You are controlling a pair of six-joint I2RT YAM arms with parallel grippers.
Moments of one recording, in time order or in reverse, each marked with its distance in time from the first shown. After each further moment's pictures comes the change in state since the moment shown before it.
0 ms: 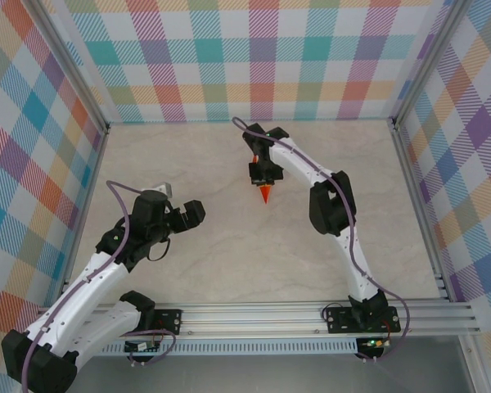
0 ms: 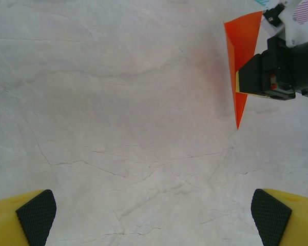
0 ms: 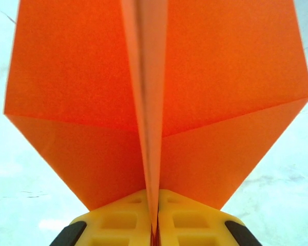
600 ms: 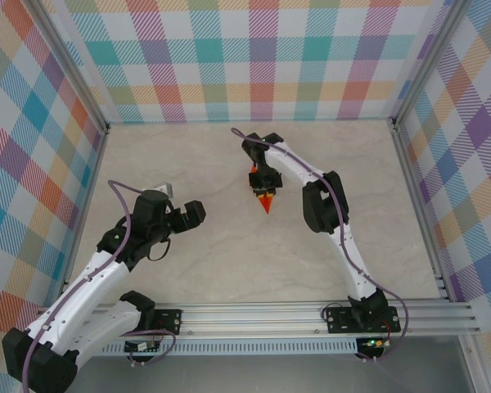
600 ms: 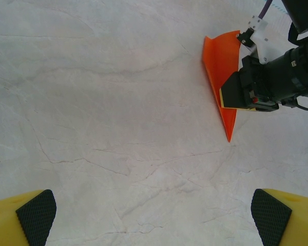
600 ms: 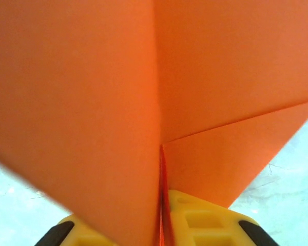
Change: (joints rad) left arm 0.000 0.012 0.000 -0.002 0.002 0.003; right arm 0.000 0.101 0.045 -0.076 -0.042 -0.004
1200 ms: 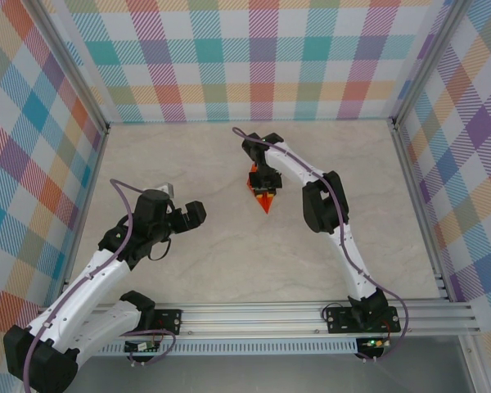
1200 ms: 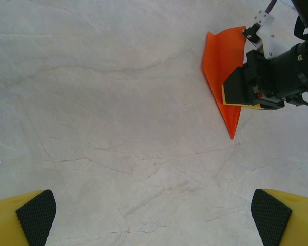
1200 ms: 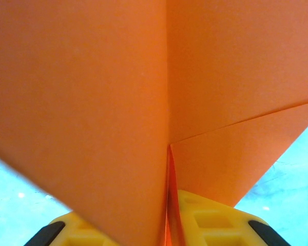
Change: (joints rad) left arm 0.000 0.014 0.000 0.000 0.000 0.013; right arm 0.000 0.000 0.000 0.003 -0.008 0.059
